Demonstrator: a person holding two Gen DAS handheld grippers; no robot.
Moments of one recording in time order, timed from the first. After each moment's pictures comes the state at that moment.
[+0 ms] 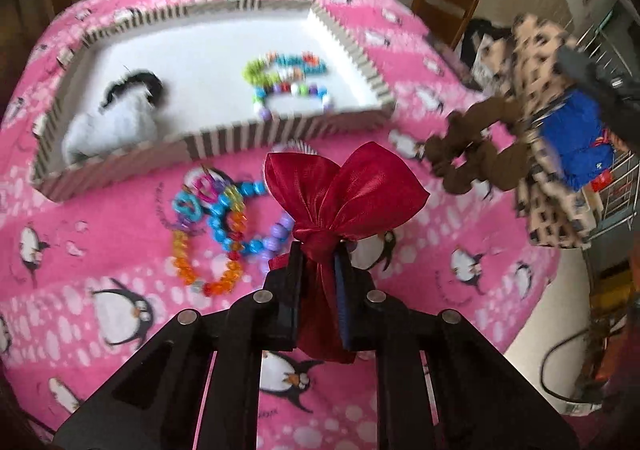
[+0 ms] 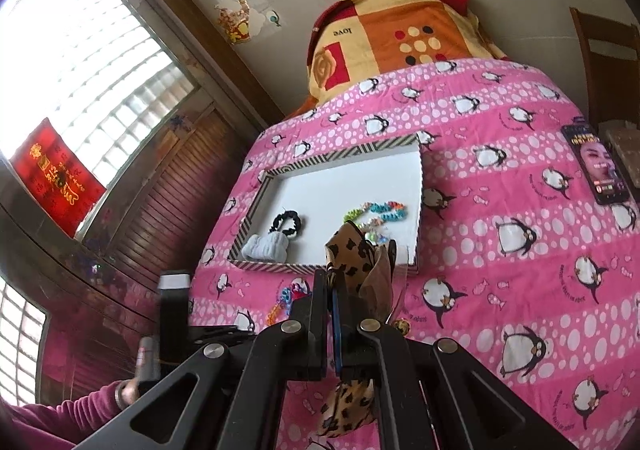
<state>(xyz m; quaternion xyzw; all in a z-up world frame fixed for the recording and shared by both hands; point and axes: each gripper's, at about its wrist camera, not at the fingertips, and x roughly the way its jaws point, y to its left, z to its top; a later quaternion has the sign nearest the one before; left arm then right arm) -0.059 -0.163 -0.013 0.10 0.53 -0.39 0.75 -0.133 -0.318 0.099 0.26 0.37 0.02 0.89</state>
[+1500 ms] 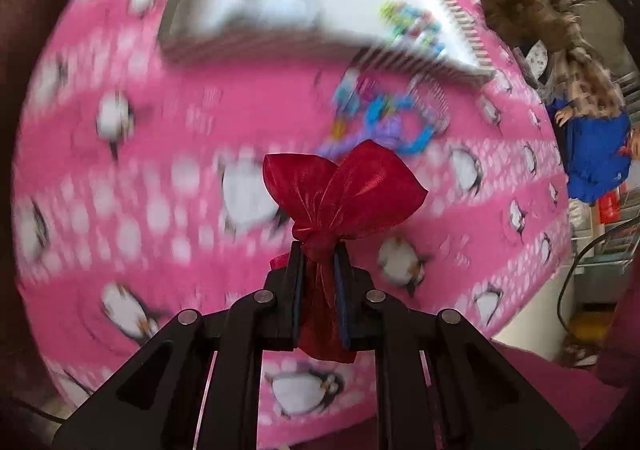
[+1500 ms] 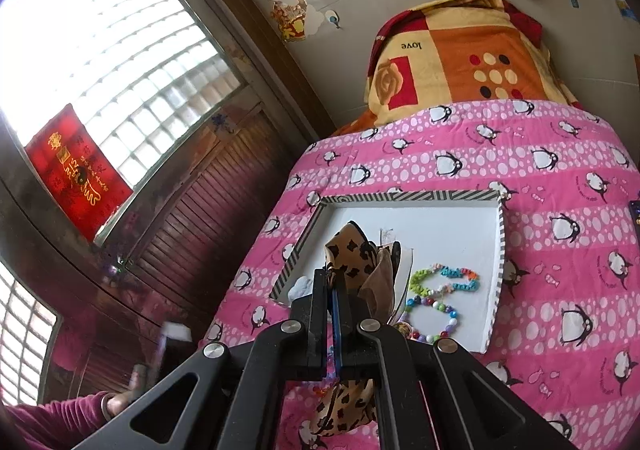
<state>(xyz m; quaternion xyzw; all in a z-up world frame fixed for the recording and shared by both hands) -0.031 -0.058 -0.036 0.05 0.65 -0.30 0.69 -0.044 -0.279 0.132 0.23 0.36 0.09 0.90</state>
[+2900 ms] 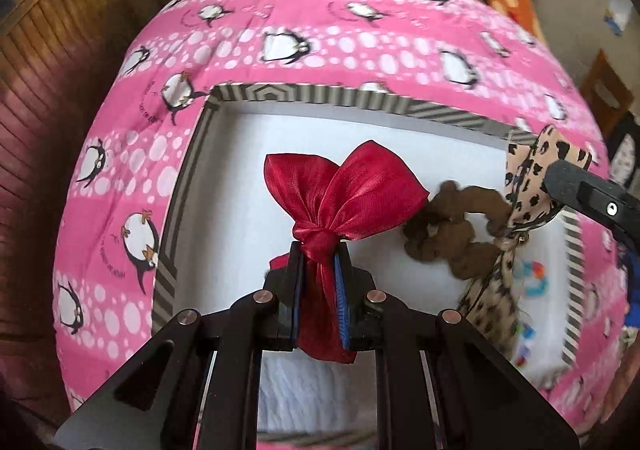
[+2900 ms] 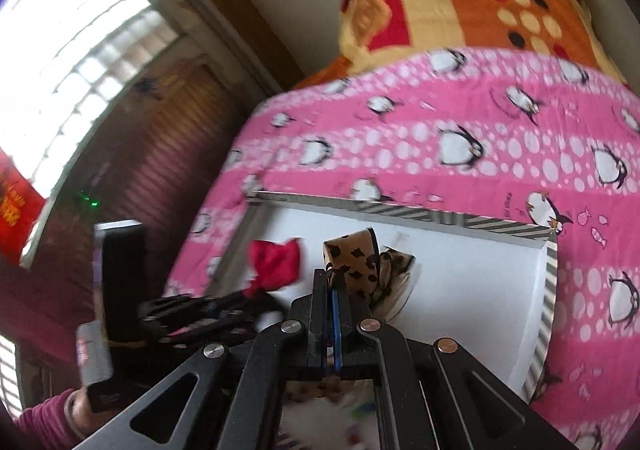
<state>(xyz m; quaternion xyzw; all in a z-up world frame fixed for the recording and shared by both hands) 0.167 -0.168 -0.029 0.08 0.56 -0.13 0.81 0.139 -0.326 0.021 0.21 0.46 0.09 0.86</state>
